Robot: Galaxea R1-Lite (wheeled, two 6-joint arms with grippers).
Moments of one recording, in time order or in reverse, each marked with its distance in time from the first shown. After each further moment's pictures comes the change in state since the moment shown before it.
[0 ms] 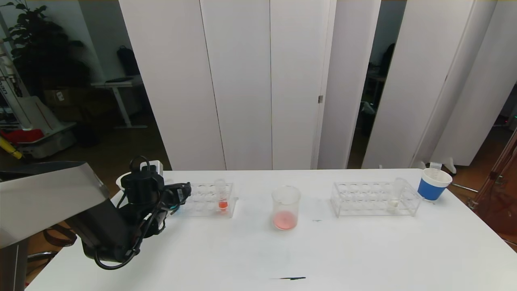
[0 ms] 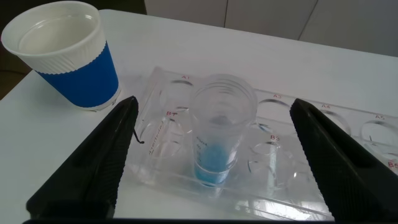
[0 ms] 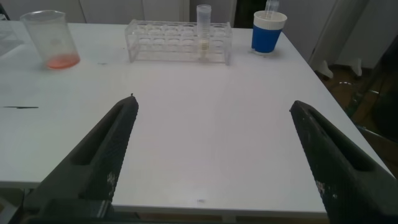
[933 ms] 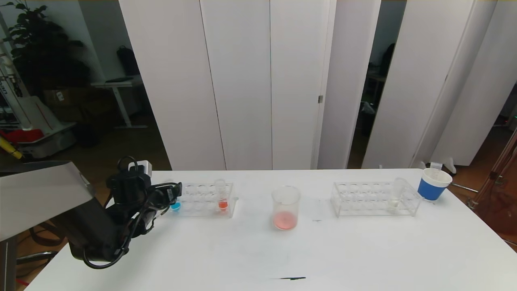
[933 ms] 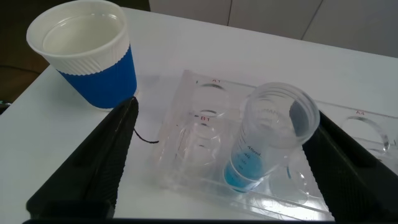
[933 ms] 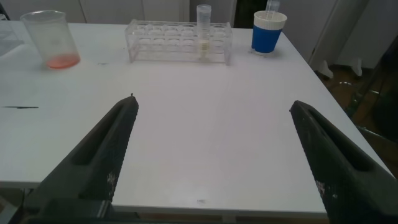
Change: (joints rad) left arm 0.073 -0.010 0.012 0.002 -0.073 0.003; right arm 0.000 0.000 0.000 0.000 0.000 0.000
